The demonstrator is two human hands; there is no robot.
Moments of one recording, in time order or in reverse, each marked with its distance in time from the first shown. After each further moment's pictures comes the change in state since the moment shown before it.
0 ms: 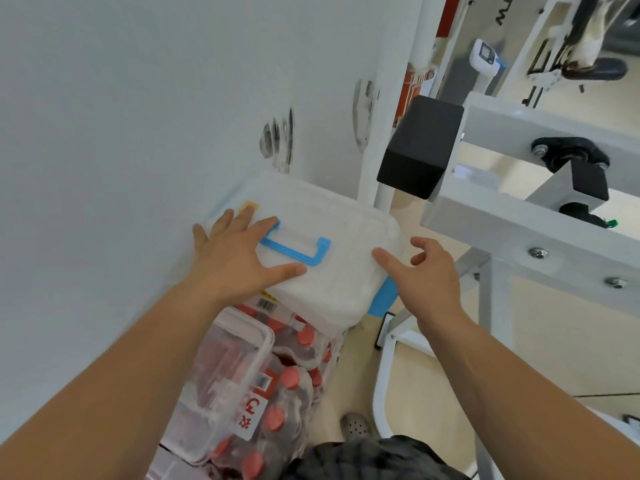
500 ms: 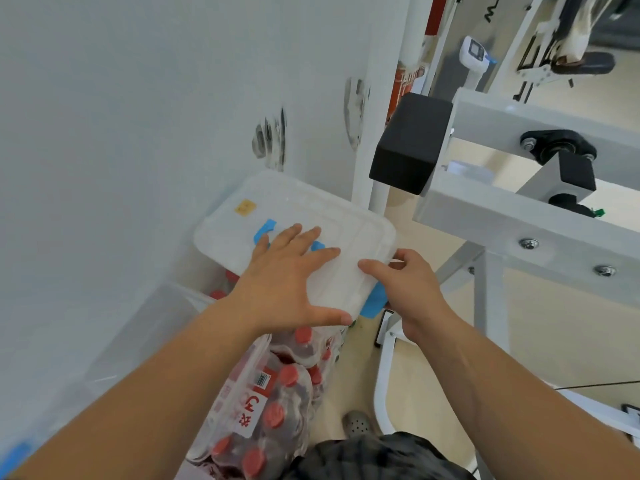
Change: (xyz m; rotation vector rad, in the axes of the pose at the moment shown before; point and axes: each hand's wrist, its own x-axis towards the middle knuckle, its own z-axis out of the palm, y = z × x) left_hand -0.026 0.057 0.012 0.053 -0.067 0.365; right_hand -0.007 0.009 0.011 0.350 -0.209 0.166
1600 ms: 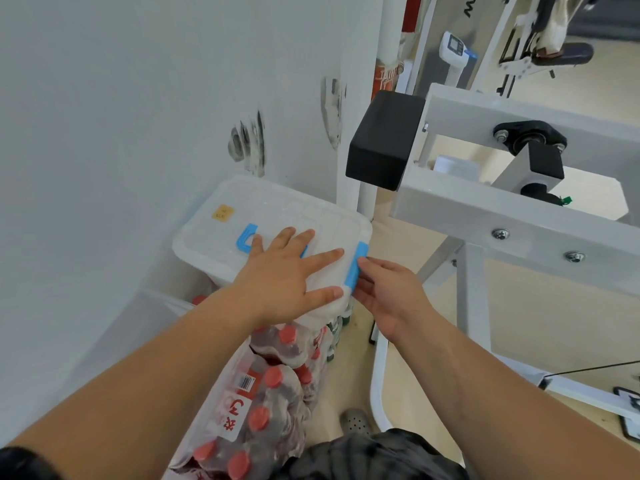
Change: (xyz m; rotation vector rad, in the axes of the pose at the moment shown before) left_hand 0.030 0.015 0.015 0.159 -0.120 0.038; right_hand 0.000 0.009 -0.007 0.506 -0.022 0.205
